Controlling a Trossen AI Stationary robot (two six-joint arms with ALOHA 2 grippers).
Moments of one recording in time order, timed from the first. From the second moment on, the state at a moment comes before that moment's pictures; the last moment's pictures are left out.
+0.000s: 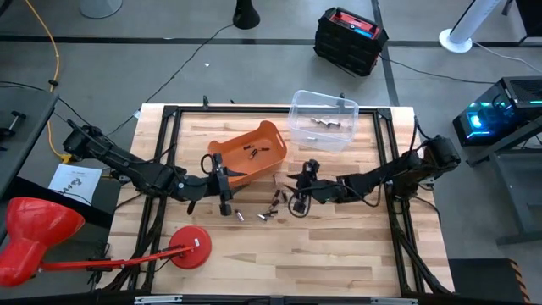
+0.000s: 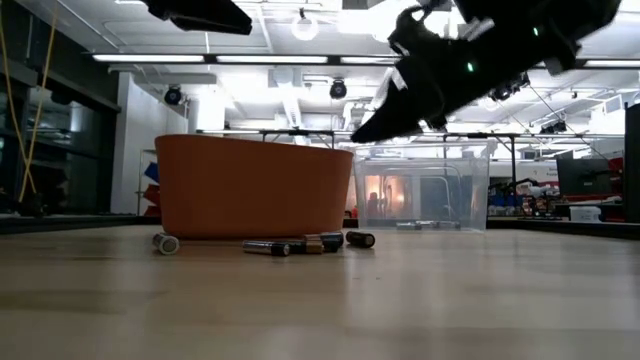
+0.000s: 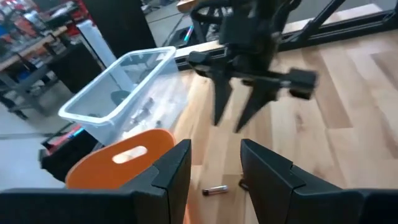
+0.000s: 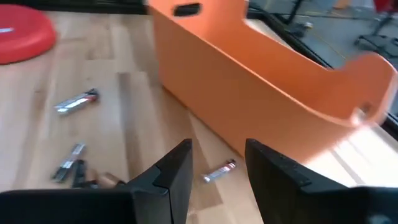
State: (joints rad) left arm -0.39 1.15 0.76 -0.03 -0.68 0.07; right arm 0.21 1.59 0.71 0.38 0.56 0.11
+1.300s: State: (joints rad) left arm -0.37 1.15 0.76 0.00 -0.68 0.11; right arm 0.13 1.74 0.65 0.48 0.30 0.33
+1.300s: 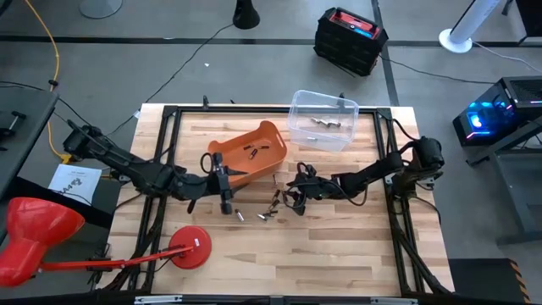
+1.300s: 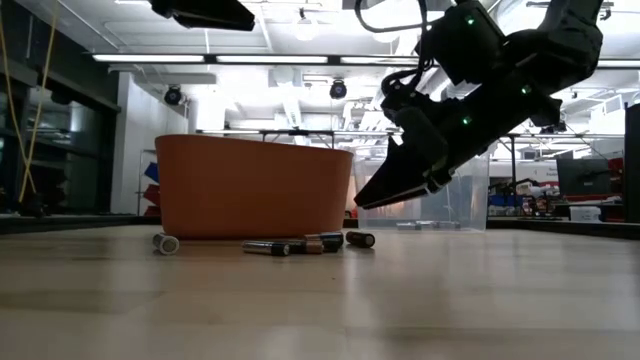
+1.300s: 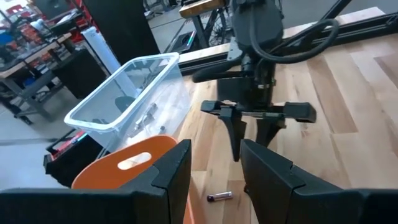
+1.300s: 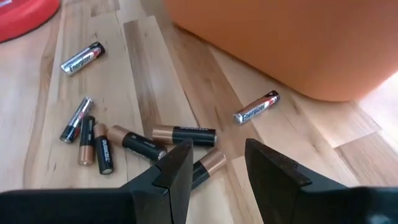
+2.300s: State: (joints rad) left arm -0.31 1.15 0.76 0.06 -0.68 0.19; right arm 0.15 1.77 0.74 0.35 0.26 0.39
